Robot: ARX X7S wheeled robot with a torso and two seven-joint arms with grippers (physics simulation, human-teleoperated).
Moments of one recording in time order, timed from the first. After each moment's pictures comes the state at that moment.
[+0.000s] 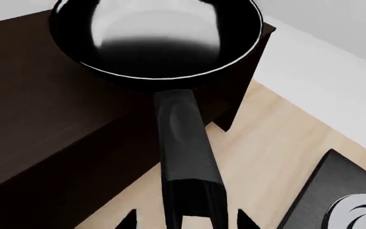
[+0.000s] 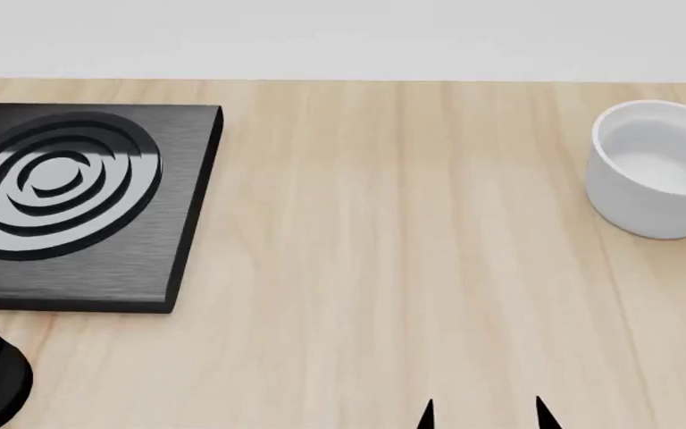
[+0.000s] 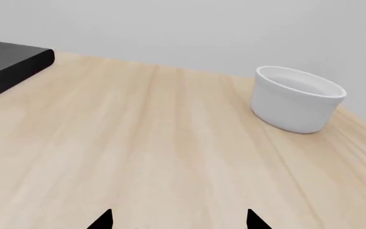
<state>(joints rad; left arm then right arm) -1.75 -1.17 1.22 -0.64 -1.76 -0.71 -0.71 0.03 0.34 -0.29 -0.34 0.23 0.36 0.39</state>
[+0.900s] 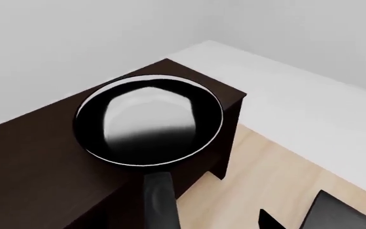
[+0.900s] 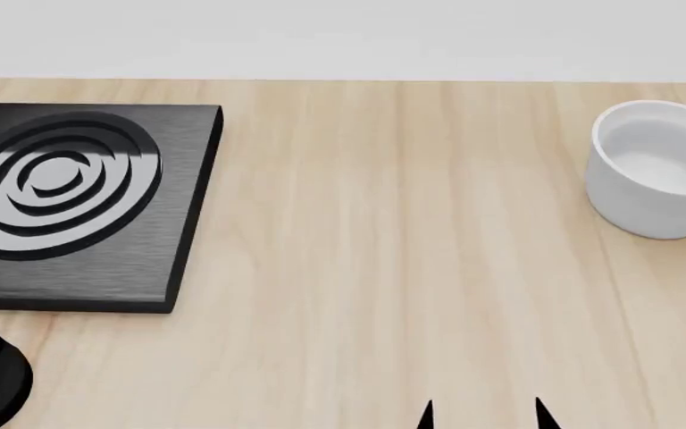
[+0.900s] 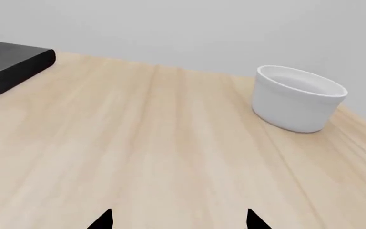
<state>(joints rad) -1.94 -1.10 1.23 -0.60 -1.60 -0.79 -0.75 0.03 0.35 -0.30 -0.34 0.24 0.35 0.40</state>
